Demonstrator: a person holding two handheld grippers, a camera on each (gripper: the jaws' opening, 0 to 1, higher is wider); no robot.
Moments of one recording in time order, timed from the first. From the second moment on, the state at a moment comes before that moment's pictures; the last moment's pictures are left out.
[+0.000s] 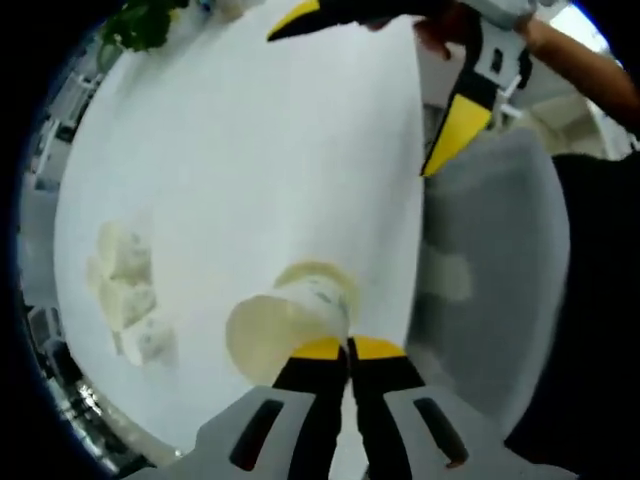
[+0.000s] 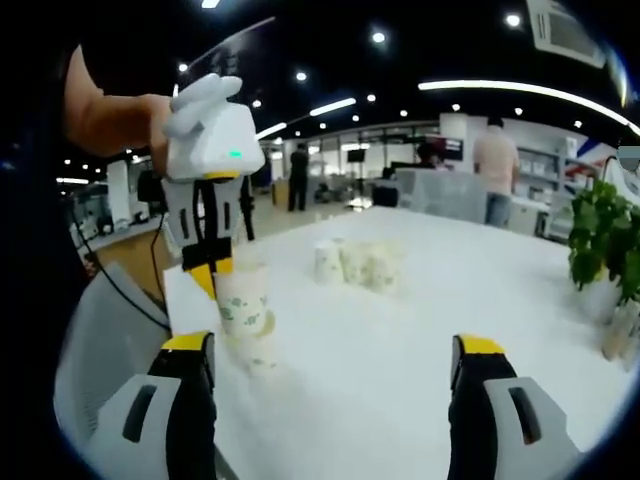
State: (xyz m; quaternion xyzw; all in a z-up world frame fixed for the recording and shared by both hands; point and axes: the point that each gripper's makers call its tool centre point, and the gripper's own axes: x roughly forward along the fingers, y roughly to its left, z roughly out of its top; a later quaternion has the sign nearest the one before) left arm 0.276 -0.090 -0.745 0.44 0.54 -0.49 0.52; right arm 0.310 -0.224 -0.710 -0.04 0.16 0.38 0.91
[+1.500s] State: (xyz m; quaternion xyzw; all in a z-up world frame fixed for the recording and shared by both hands) left arm 0.275 -0.096 -0.783 0.42 0.52 -0.50 0.55; right arm 0.312 -0.223 -0.714 -0.05 0.17 0.38 0.91
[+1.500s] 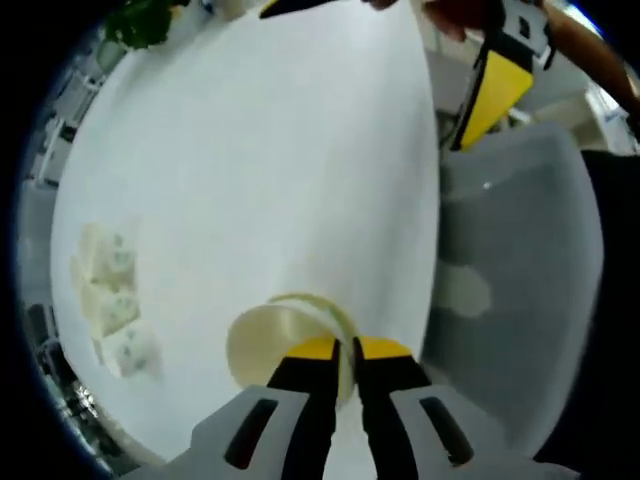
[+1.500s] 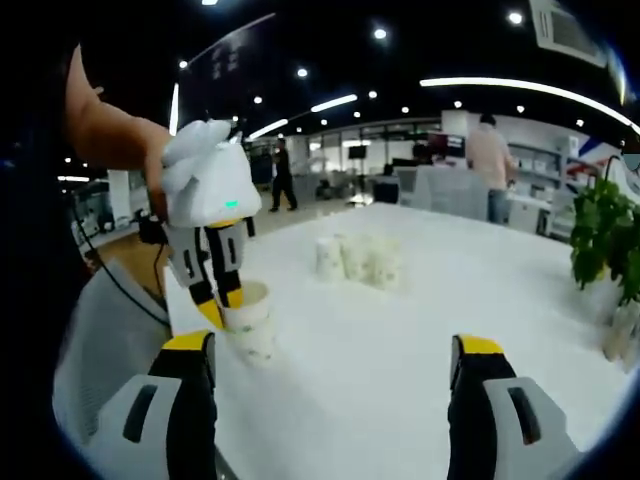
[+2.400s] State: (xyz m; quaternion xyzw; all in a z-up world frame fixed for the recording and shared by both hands) left arm 0.301 -0.104 -0.753 0.32 0.44 -0.51 0.66; right arm 0.319 -0.226 -0.709 -0.05 0.16 0.38 0.91
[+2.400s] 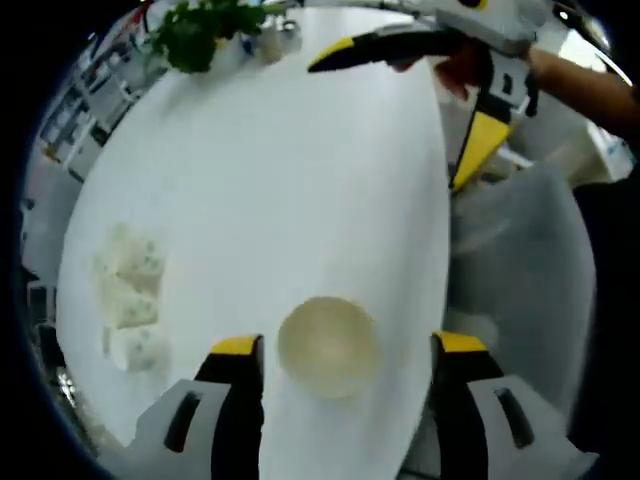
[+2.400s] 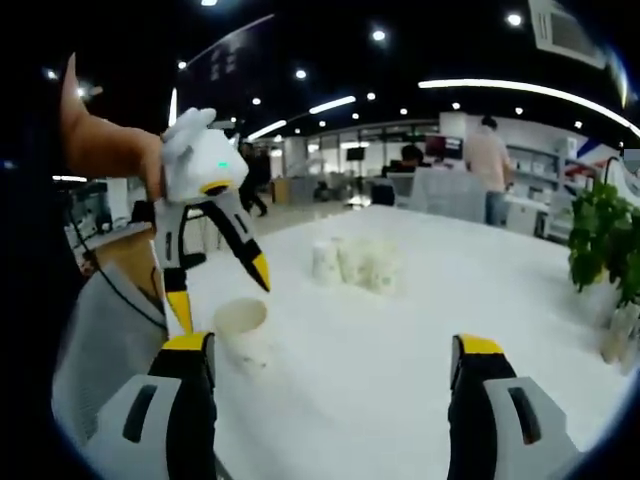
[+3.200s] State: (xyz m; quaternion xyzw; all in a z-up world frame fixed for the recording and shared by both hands) left arm 0.365 -0.005 -0.698 0.08 0.23 -0.40 0.88; right arm 0.334 -0.224 -0.693 -0.04 0.14 0.36 0.92
